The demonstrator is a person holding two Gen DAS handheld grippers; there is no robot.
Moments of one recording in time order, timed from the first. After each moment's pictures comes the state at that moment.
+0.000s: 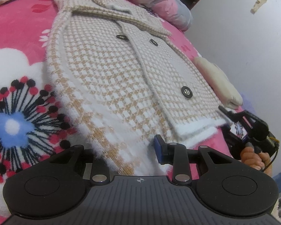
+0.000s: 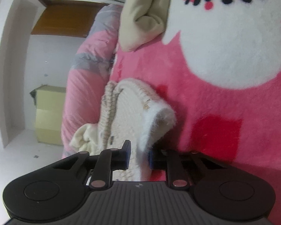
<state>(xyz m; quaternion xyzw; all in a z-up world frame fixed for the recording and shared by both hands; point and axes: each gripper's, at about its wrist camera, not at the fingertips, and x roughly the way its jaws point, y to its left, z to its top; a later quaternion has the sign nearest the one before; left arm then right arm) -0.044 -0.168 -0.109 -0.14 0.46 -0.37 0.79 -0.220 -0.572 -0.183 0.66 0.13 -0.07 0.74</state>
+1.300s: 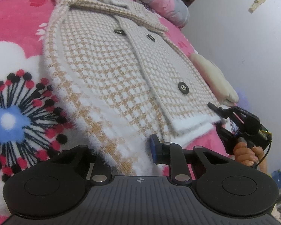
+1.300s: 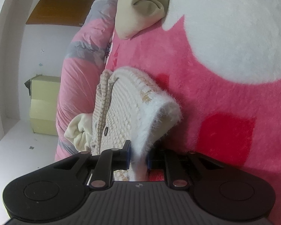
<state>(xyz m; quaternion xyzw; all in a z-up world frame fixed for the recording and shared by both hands) -0.045 -0.168 -0.111 -0.13 0.47 -0.38 0.79 -0.206 -0.574 -0.187 0.65 0.18 -0.07 0.73</state>
